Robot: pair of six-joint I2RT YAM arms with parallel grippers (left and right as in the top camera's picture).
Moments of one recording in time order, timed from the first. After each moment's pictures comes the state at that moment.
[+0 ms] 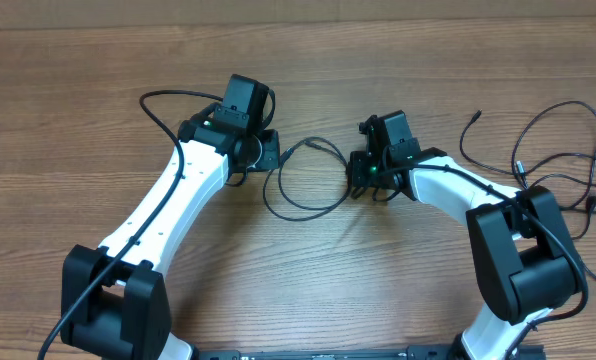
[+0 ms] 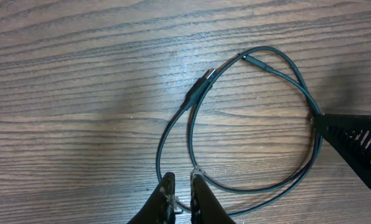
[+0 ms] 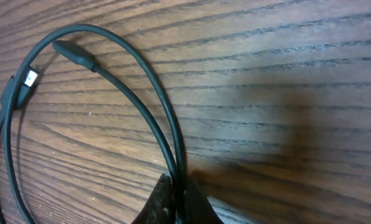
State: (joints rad) left arm -0.36 1.70 1.33 -0.79 0.04 -0.39; right arm 0.34 1.88 1.03 -0.23 -0.25 0.38
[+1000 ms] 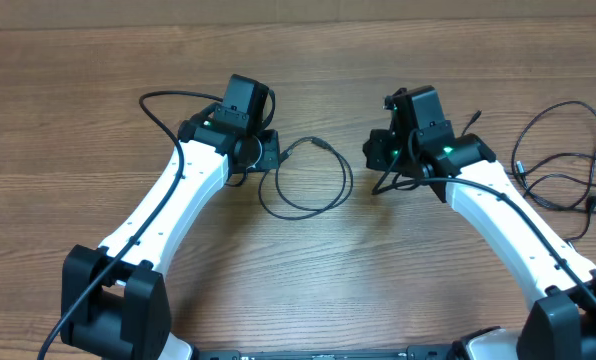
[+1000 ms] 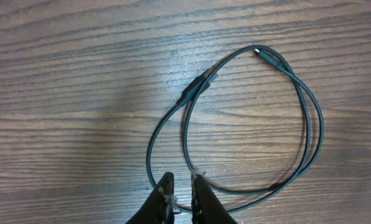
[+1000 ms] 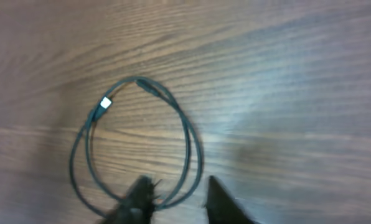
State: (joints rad) left arm -0.36 1.70 1.33 -0.79 0.04 -0.41; right arm 0.34 1.56 1.16 -0.60 -0.12 0.44
